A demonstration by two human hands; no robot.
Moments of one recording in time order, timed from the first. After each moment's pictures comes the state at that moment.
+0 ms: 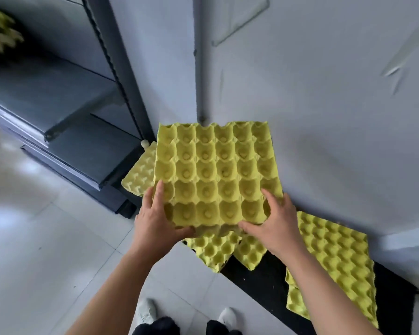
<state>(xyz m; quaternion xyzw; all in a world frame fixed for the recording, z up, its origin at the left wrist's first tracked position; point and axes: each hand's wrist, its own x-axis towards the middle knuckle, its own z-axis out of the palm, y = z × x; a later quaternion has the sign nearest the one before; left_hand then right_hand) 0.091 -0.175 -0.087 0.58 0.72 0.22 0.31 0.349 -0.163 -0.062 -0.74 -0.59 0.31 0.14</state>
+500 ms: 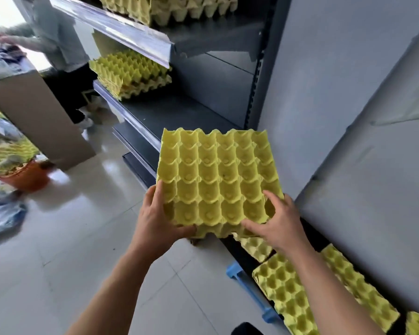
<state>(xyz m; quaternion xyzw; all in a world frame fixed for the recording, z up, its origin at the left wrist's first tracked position) -0.229 -0.169 -0.014 0.51 0.76 0.35 0.20 0.023 -0.076 -0.004 -0.60 -0.71 0.33 0.16</state>
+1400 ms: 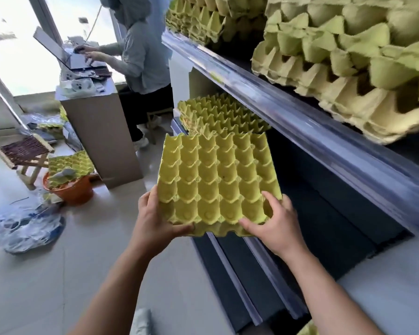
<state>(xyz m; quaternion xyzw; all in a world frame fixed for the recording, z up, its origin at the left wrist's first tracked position) -0.621 -0.005 -0.018 0.39 0.78 0.46 0.16 -0.398 0.145 0.006 -0.49 -0.81 0.28 0.17</state>
